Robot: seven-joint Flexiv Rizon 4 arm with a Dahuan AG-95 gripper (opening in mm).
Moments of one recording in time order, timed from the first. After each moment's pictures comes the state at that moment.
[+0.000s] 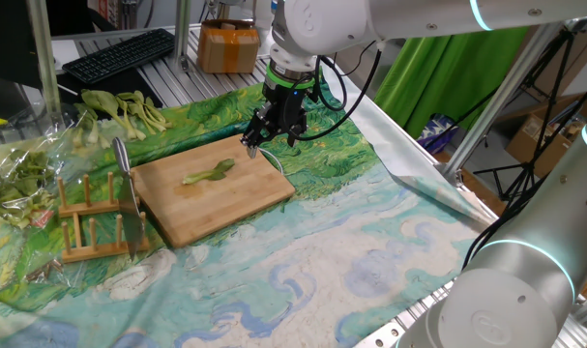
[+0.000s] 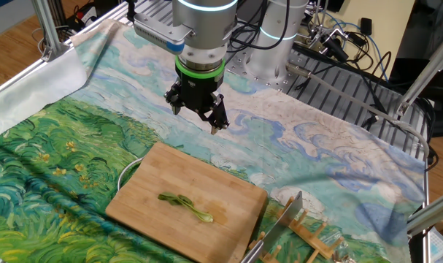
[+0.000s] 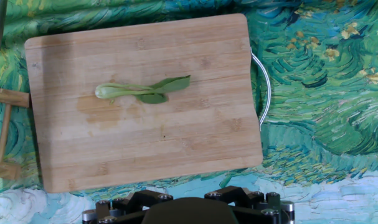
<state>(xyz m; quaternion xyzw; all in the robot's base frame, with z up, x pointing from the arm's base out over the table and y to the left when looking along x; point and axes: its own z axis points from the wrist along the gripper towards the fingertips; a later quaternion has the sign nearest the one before) 0.500 0.000 0.170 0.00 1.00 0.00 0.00</state>
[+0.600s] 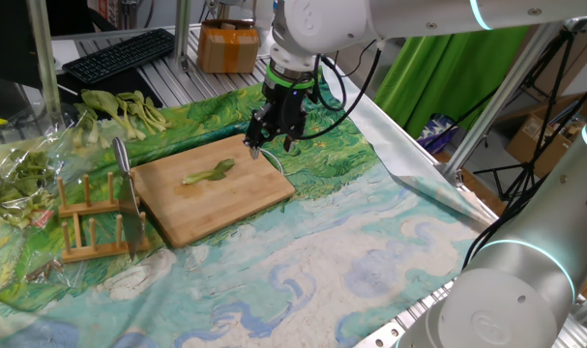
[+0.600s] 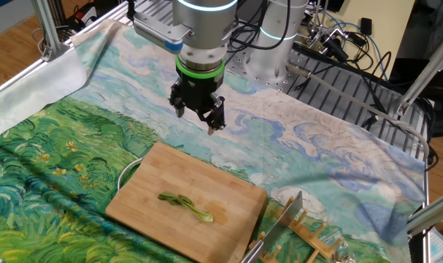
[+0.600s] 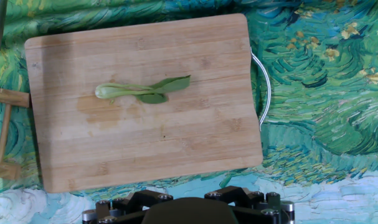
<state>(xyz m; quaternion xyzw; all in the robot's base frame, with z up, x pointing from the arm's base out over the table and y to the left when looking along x) 0.498 0.002 0.171 0.05 1.00 0.01 -0.01</state>
